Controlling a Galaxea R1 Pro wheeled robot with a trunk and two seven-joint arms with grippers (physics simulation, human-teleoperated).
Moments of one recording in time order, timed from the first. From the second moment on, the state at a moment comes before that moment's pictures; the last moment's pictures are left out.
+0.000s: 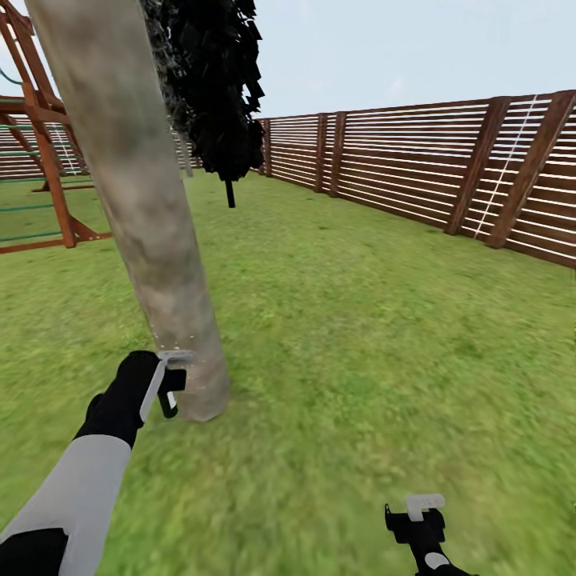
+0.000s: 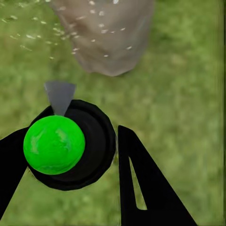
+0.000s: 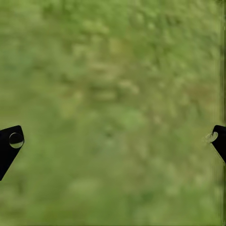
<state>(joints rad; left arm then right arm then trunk) -0.83 0.06 0.10 -0.94 -0.05 1.01 0.05 -0.55 -0.05 0.39 -0.03 -0.24 -0.39 -0.22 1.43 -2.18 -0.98</state>
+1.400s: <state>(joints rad) -0.69 0.20 0.12 -0.76 -0.08 0.89 0.06 -0.55 -0.05 0.39 -0.03 -0.24 -0.39 -0.22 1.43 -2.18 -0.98</state>
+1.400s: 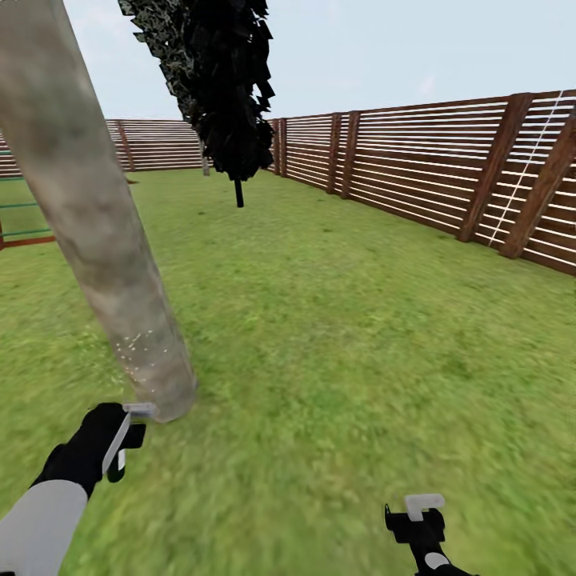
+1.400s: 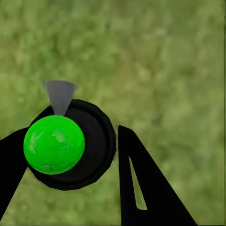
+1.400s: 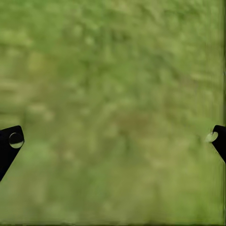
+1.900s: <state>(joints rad) -0.68 0.14 0.12 -0.75 -0.01 0.85 0.06 -0.55 -0.05 0.39 -0.03 -0.24 -0.39 -0.22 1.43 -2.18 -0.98</state>
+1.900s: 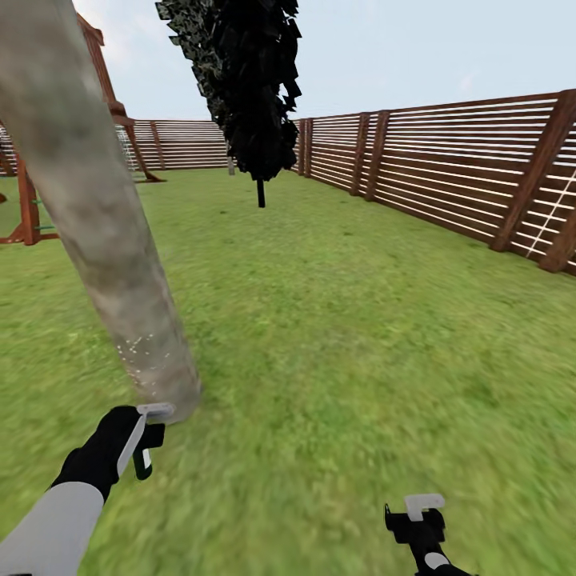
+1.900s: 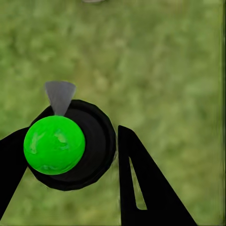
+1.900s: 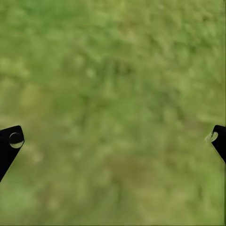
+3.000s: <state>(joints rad) -0.69 0.15 0.12 -0.75 -0.01 0.85 0.07 -0.55 -0.05 0.39 -0.03 -0.24 -0.39 -0.22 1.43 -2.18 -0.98</state>
